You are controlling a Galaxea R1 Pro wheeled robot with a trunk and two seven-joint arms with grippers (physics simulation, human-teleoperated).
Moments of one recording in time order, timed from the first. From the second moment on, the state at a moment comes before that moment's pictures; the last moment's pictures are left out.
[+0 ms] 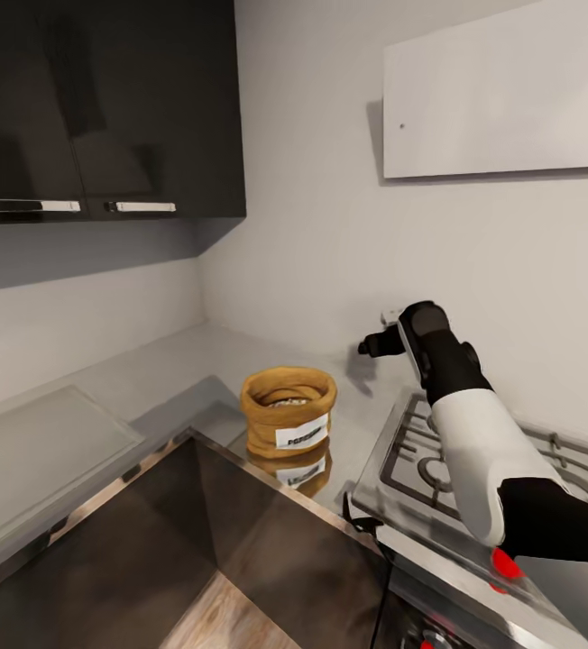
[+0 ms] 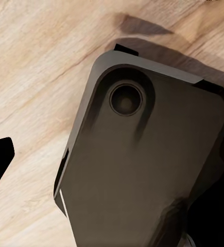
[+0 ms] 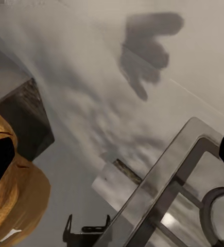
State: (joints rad) left arm 0.00 0.03 0.01 -0.08 0.35 -0.06 0.00; right arm -1.20 0.06 -0.02 -0.84 0.36 1.04 0.28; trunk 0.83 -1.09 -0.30
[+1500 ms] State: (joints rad) left arm 0.00 0.03 0.01 -0.08 0.35 -0.06 0.00; right arm -1.20 0.11 -0.02 -0.73 0.36 1.04 0.14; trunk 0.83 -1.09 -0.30
